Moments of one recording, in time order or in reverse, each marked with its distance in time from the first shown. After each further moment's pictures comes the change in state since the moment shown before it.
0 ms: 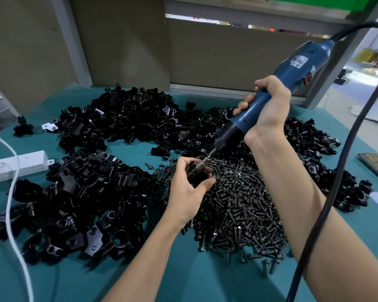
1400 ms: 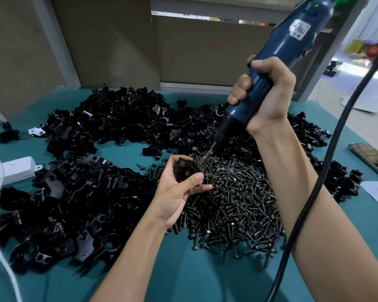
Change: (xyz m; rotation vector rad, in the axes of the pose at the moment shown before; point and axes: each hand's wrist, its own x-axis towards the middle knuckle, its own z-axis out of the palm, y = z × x) left_hand -0.001 0.010 -0.010 -0.612 -0.217 -0.130; right_hand -0.002 -0.026 -0.004 -0.020 -0.382 -0.039
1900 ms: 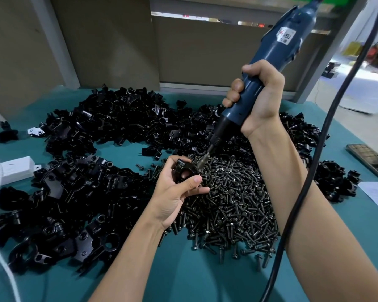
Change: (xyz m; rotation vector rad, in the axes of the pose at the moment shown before) left_hand 0.000 0.002 -0.003 0.055 -0.007 0.018; right_hand 0.003 0.007 0.002 -0.037 0.066 0.028
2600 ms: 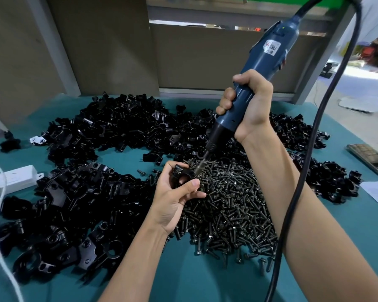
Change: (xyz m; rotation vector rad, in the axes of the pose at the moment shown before) left_hand -0.001 -0.001 -0.001 -0.030 0.067 0.016; right_hand 0.002 0.010 0.002 0.040 0.019 0.044
